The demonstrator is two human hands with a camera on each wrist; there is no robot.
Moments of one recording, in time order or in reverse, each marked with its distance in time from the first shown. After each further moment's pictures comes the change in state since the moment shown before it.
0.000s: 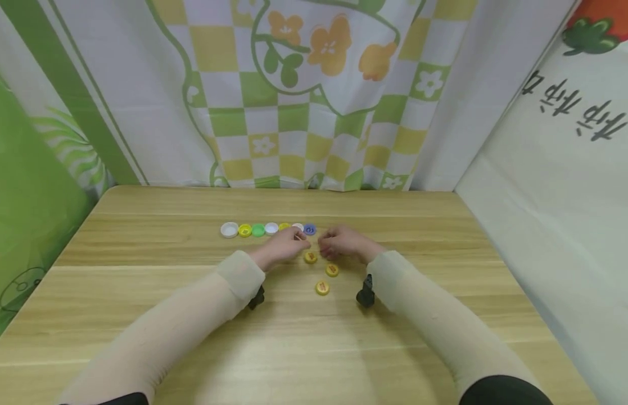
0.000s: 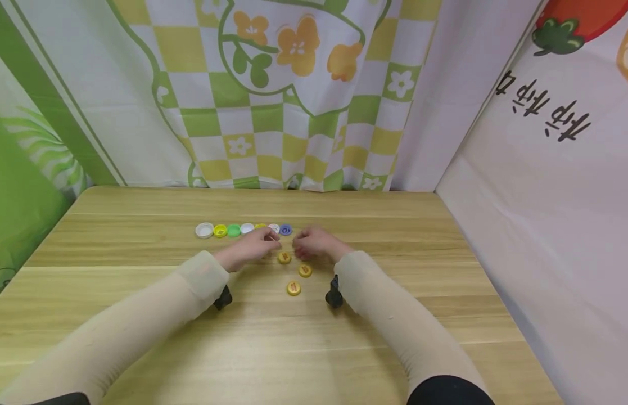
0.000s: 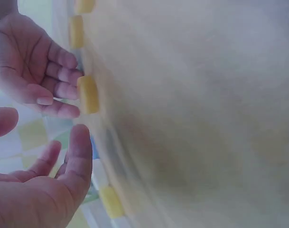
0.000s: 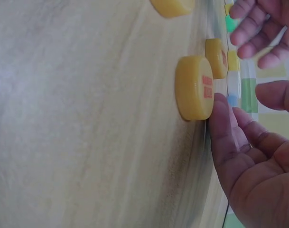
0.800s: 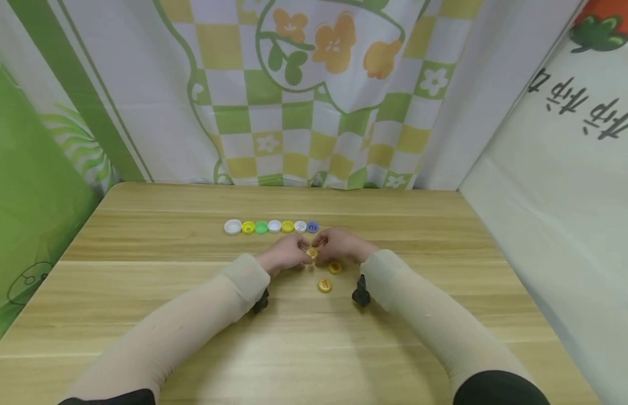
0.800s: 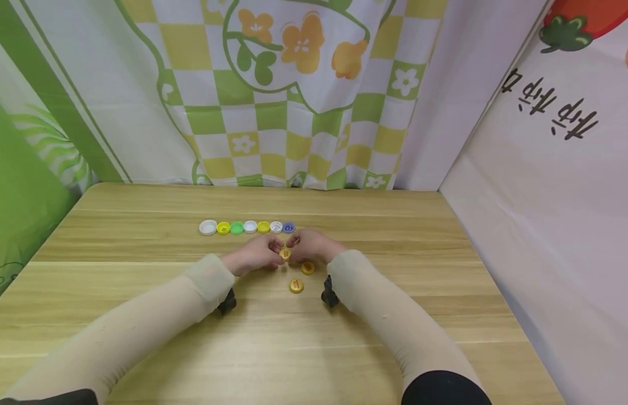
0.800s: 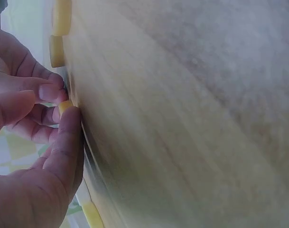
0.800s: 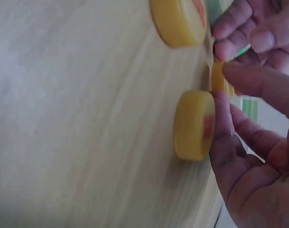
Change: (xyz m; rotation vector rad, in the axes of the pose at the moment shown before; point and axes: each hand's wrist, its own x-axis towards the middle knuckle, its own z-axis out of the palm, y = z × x) left_hand -0.002 -0.014 0.014 -0.115 -0.020 -0.061; right_hand -0.001 -0.011 0.015 -0.304 -0.046 -0.071
